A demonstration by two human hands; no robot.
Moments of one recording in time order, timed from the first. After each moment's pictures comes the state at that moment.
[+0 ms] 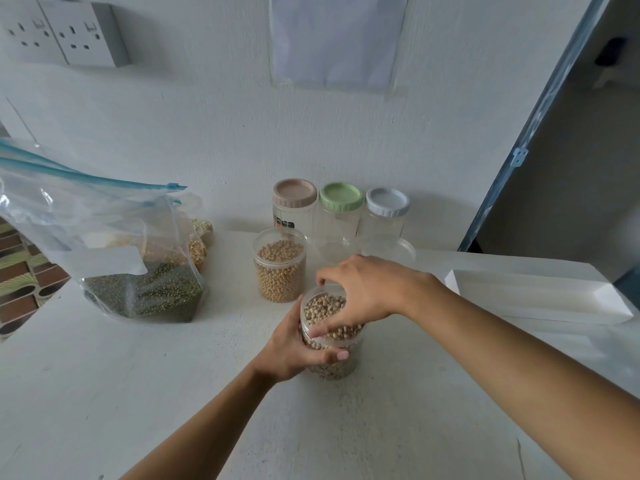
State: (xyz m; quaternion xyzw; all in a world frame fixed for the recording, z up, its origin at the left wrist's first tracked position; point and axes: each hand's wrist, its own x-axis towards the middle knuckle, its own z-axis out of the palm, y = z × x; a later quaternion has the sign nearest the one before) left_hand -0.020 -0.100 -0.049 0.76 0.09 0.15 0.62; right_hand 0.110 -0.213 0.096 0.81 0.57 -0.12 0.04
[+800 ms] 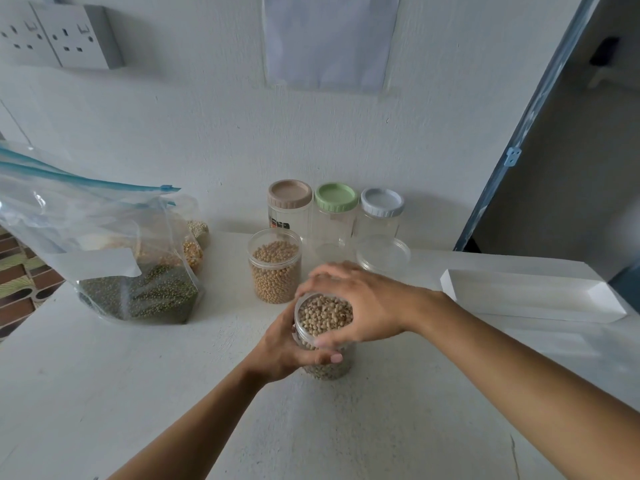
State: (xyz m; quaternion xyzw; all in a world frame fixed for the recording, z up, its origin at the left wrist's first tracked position) left_hand -0.020 -0.097 -0.045 0.77 0.08 0.17 0.61; right_hand 0.114 -0.235 0.079 0.74 0.65 -0.16 -0.06
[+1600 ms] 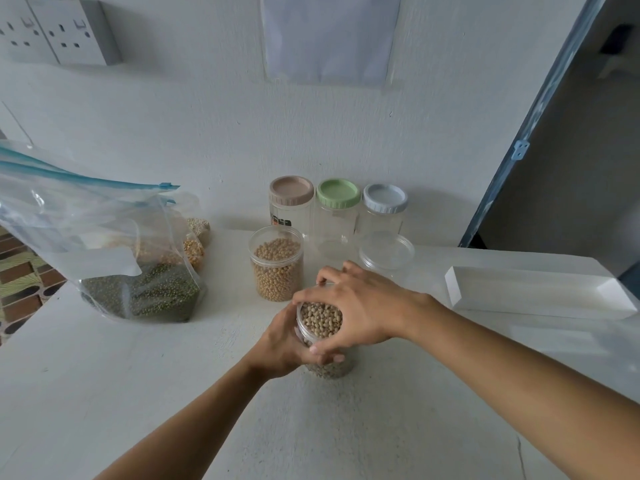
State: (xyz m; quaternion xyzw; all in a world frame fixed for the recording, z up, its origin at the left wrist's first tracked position) left_hand -0.016 -0.096 -0.042 0.74 0.06 0.17 0.64; right_hand 0.106 -0.224 0.067 0.77 0.63 -0.11 0.00
